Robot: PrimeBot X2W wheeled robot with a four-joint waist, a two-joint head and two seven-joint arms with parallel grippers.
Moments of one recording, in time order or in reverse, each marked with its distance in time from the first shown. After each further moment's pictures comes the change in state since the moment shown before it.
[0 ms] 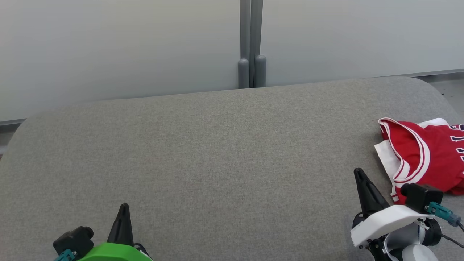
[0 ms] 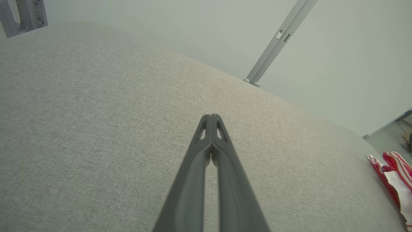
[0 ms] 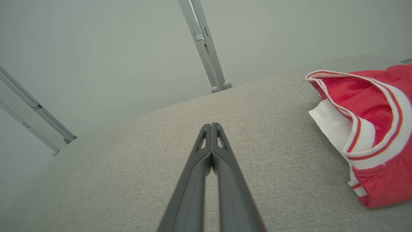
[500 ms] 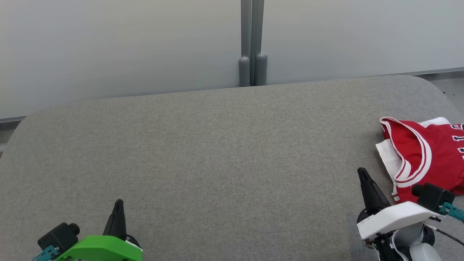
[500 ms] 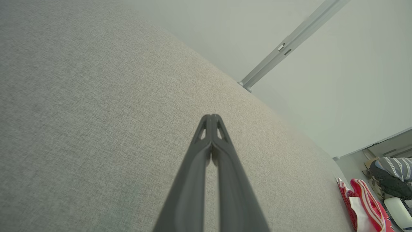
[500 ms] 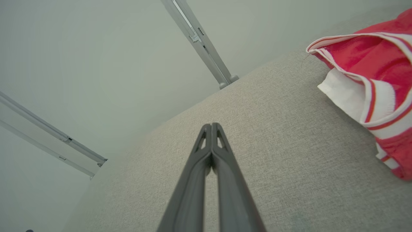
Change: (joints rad) left arm -0.018 -0.041 0.093 0.024 -0.170 -0.072 0.058; right arm -0.016 -0.001 -0.017 0.028 0.252 0.000 0.024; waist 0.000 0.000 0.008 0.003
